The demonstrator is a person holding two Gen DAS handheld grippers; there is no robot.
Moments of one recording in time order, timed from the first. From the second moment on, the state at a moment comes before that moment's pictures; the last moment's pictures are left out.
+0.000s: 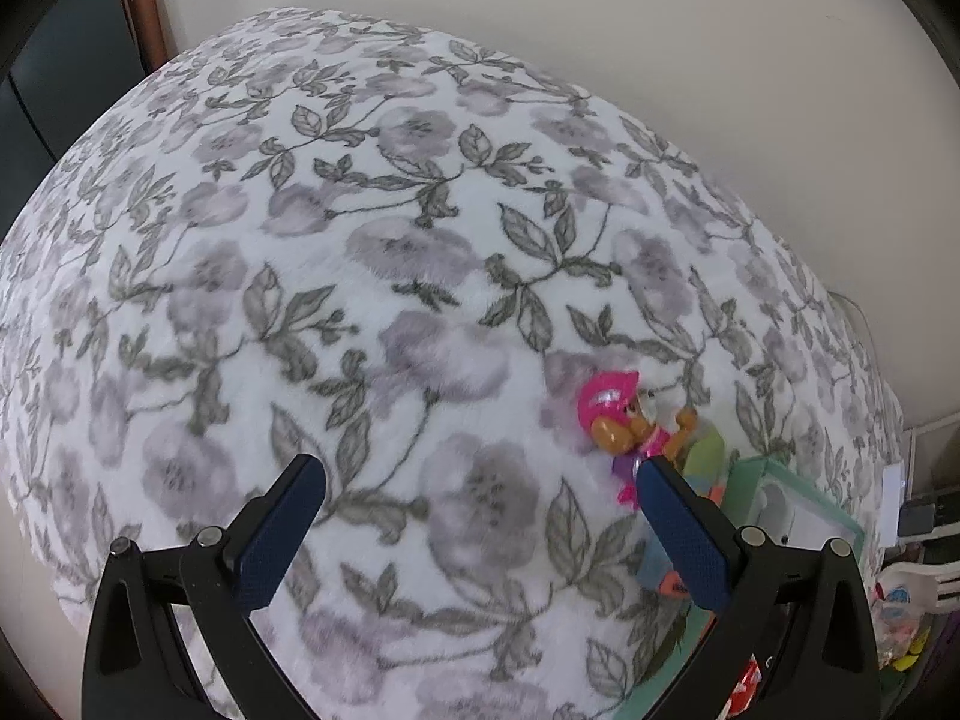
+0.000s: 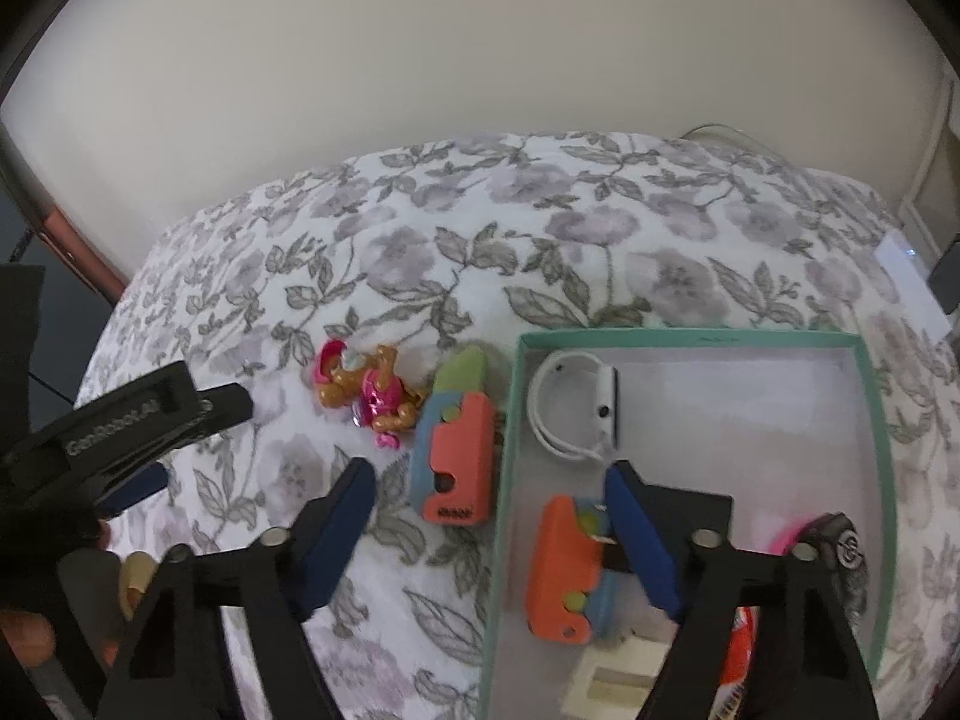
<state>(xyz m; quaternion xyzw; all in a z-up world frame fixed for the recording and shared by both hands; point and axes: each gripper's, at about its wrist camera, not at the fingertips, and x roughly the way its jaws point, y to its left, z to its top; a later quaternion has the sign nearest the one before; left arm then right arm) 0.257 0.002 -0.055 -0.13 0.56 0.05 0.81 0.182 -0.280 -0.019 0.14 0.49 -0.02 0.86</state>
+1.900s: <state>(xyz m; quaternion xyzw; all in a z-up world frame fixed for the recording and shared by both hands) 0.270 0.018 -0.097 -0.16 0.59 -0.02 0.79 0.221 -0.243 -0.070 0.11 0.53 0.01 0.84</state>
